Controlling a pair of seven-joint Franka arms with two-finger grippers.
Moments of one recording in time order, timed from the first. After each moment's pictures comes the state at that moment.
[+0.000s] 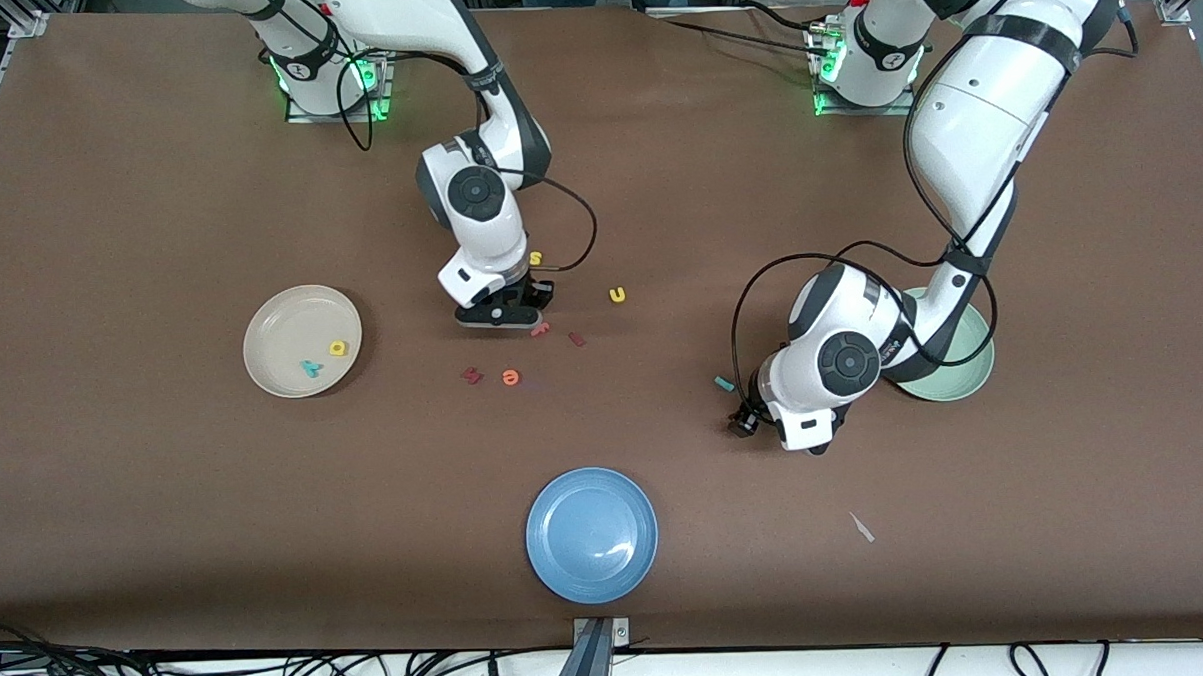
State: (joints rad) left arm -0.05 0.89 -0.43 -1.45 0.19 2.21 -1.44; right arm 1.06 0.58 -0.41 -1.98 0.29 2.53 0.50
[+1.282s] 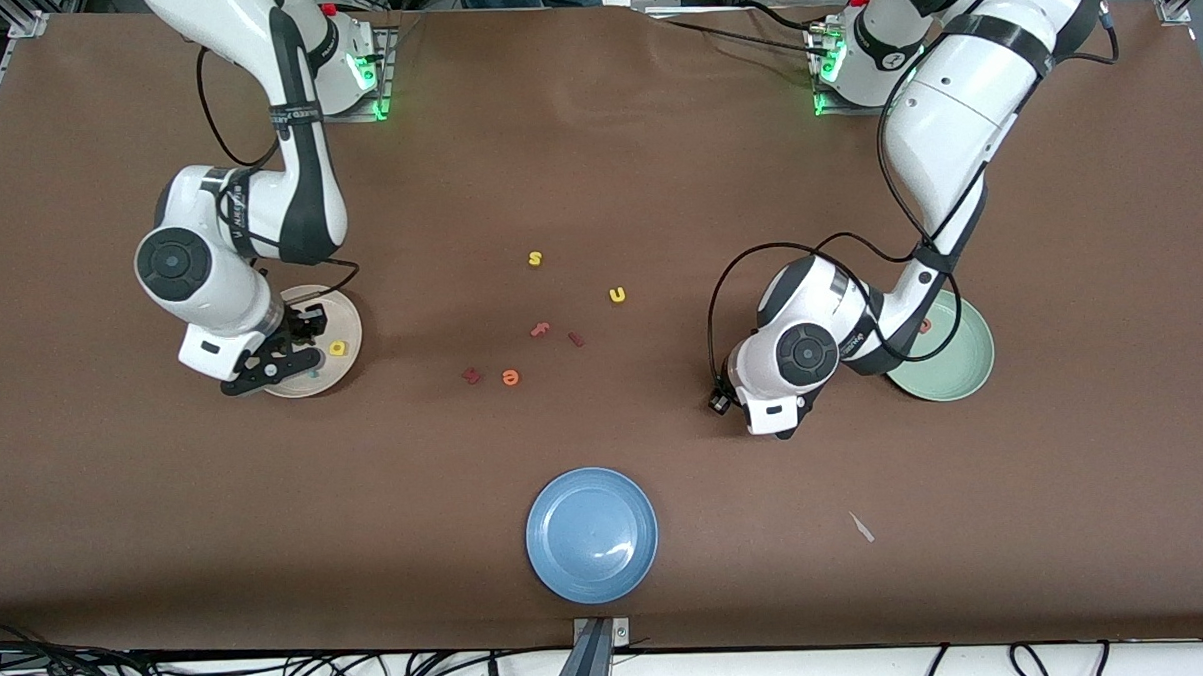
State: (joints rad) left arm -0.09 0.90 -0.43 -1.46 0.19 2.16 -1.47; right arm 1.04 0.49 -0.95 -2.00 0.32 2.18 -0.46
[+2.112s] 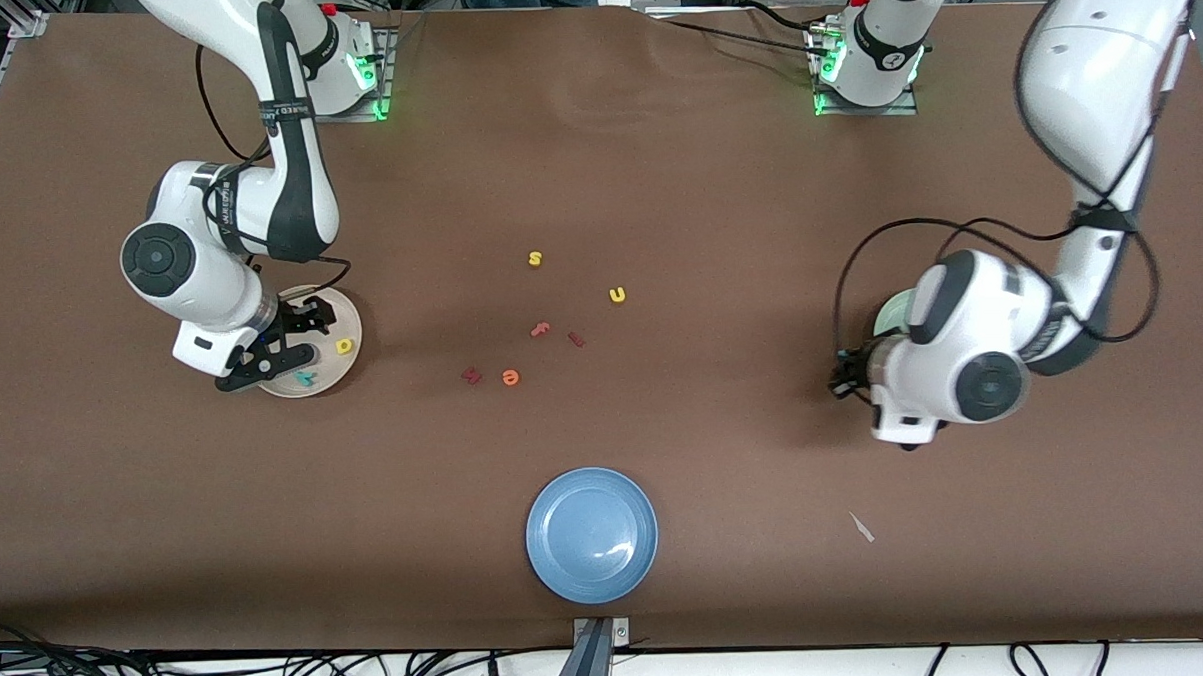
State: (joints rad) left arm 0.23 0.73 -0.50 -1.43 0.19 1.71 -0.93; right arm 1.05 0.48 -0.95 -2.00 0.35 2.18 -0.45
